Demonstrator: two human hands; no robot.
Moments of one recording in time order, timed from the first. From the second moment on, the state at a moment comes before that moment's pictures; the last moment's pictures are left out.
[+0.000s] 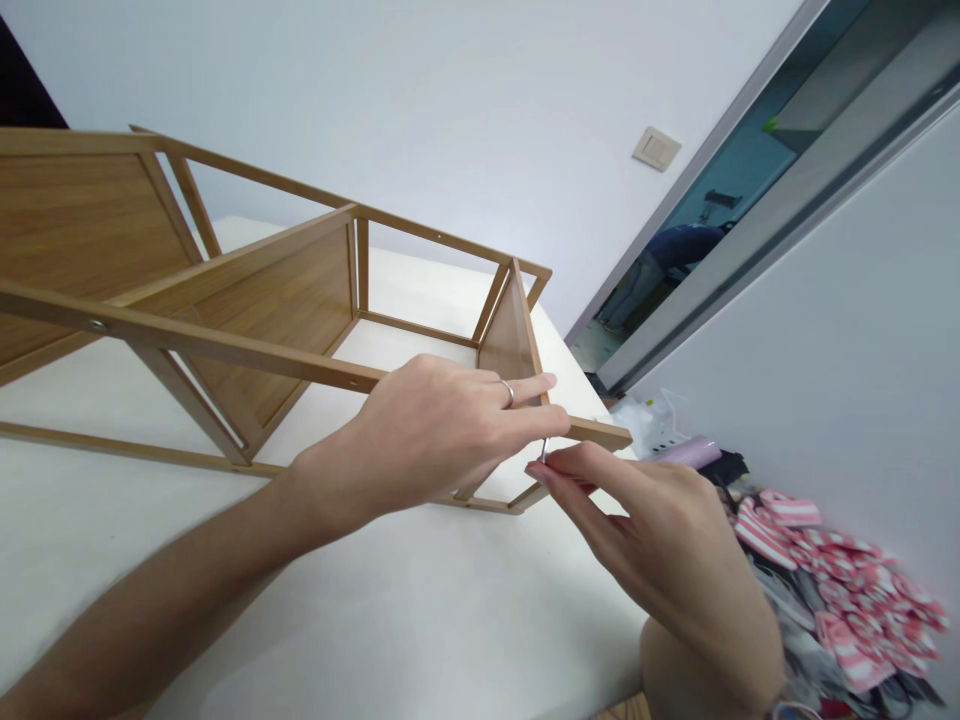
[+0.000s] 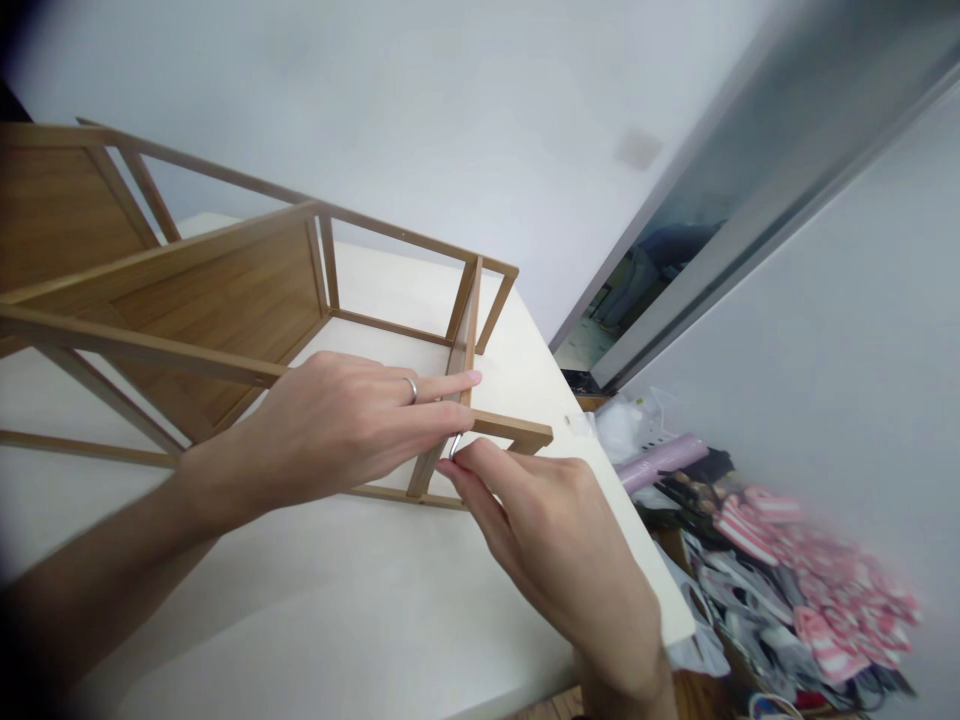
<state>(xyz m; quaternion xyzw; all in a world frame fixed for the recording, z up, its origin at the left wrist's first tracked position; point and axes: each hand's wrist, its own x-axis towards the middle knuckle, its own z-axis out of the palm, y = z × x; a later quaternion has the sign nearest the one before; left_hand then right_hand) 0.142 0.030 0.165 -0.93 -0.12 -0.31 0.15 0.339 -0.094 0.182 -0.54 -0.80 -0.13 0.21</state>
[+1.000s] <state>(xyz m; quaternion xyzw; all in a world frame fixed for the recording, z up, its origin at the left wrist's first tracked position) 0.141 0.029 0.168 -0.93 -0.12 -0.30 0.15 0.335 -0.095 0.181 -0.55 -0.80 -0.11 0.21</state>
